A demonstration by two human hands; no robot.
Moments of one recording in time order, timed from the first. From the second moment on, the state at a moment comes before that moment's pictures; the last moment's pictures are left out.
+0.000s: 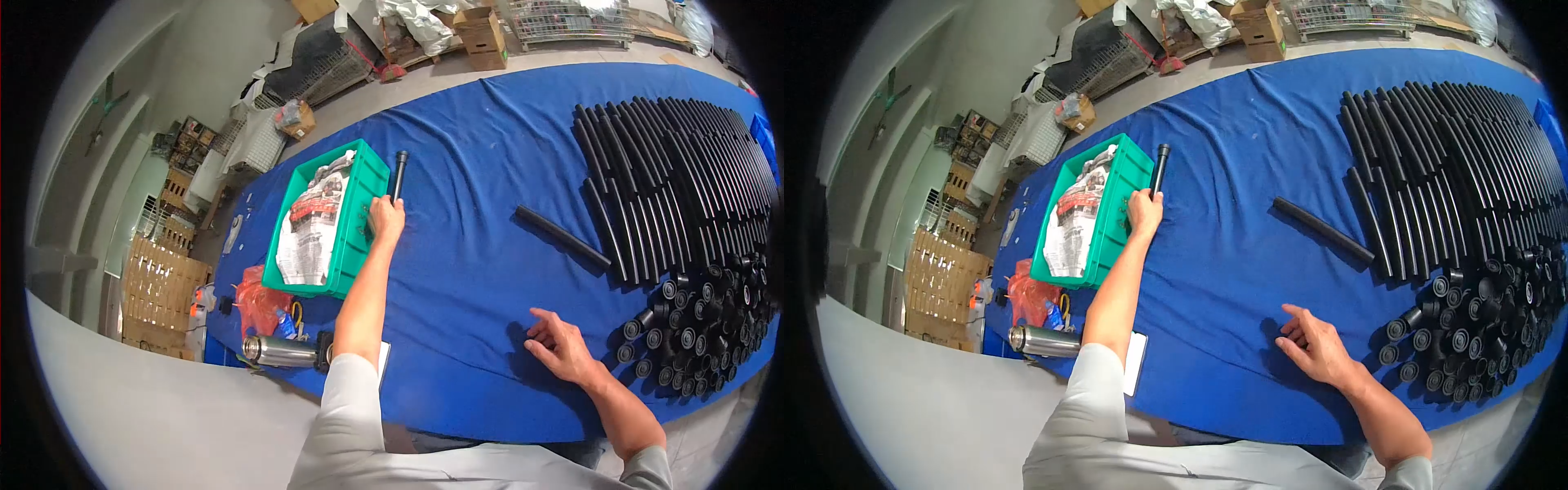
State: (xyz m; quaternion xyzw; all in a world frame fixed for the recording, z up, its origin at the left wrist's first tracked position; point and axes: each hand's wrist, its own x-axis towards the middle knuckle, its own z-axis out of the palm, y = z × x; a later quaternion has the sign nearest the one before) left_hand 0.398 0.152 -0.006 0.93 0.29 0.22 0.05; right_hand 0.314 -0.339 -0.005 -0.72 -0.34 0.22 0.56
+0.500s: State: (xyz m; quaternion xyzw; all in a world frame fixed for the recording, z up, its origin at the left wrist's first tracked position) left_hand 0.419 0.170 -0.018 0.95 0.24 0.14 -0.16; right_hand 0.318 -0.339 -0.005 -0.72 -0.37 0.22 0.55
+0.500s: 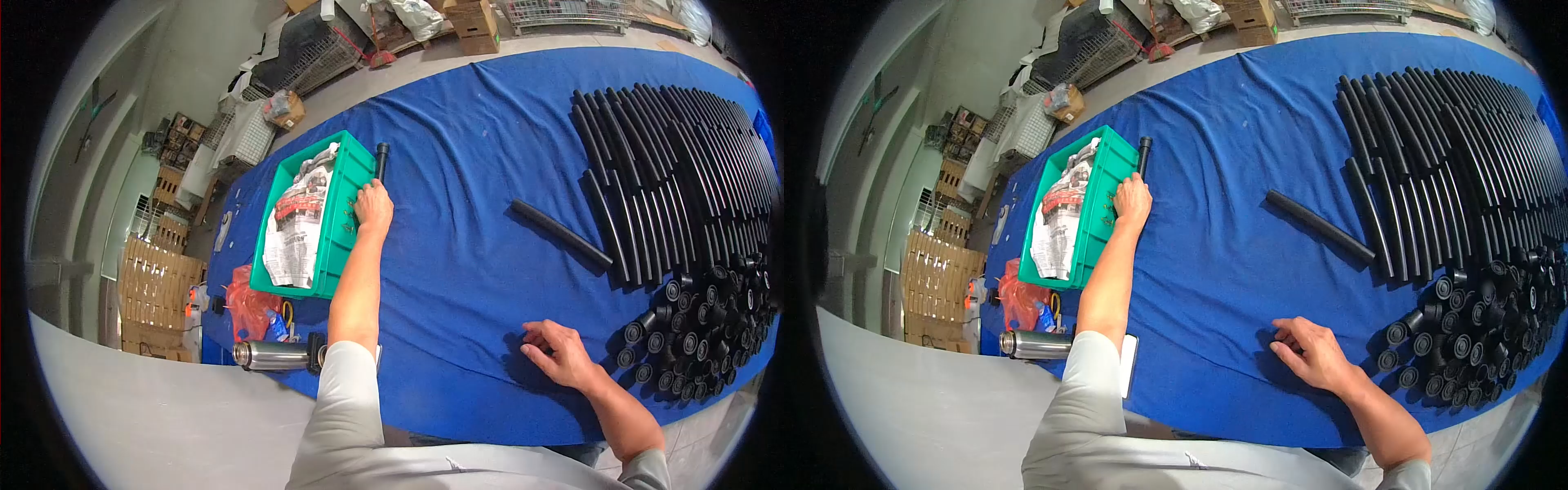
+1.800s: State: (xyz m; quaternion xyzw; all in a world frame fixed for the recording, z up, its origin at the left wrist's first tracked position) left_hand 0.277 -0.117 -0.021 0.93 0.15 0.23 0.22; right_hand 0.313 -0.397 0.044 -0.87 -0.33 -0.23 0.28
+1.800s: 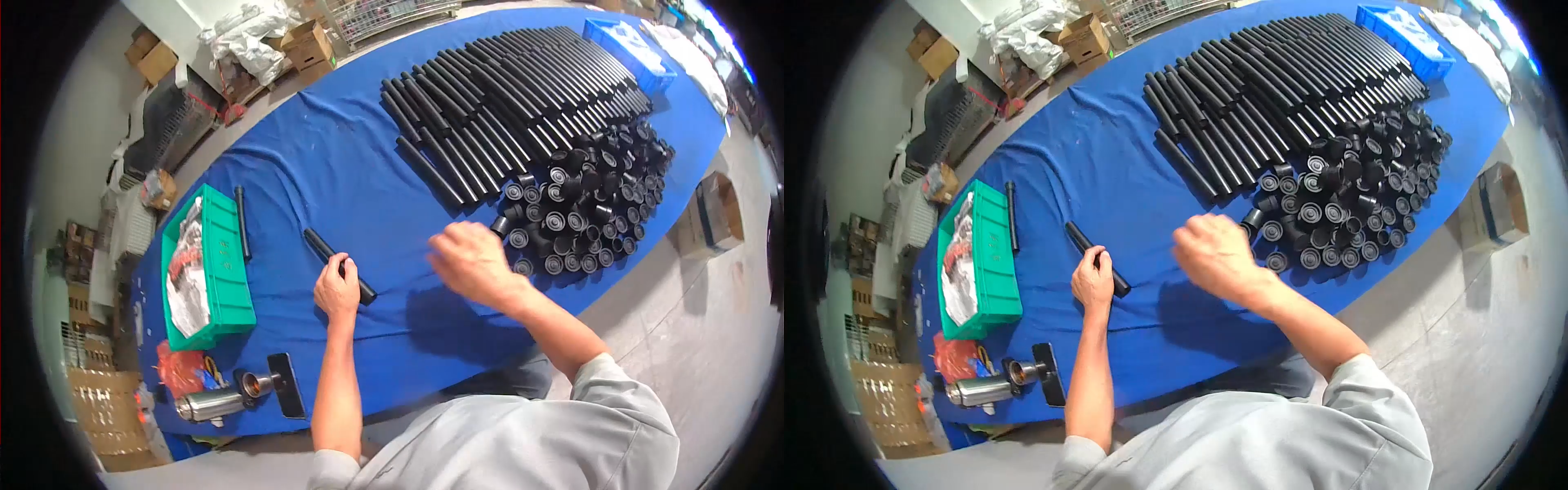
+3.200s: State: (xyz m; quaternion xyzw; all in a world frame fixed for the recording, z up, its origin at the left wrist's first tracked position) left_hand 0.271 -0.113 -0.020 0.92 0.17 0.24 0.27; right_hand 0.337 -0.464 0.064 -0.91 -0.40 -0.05 0.02
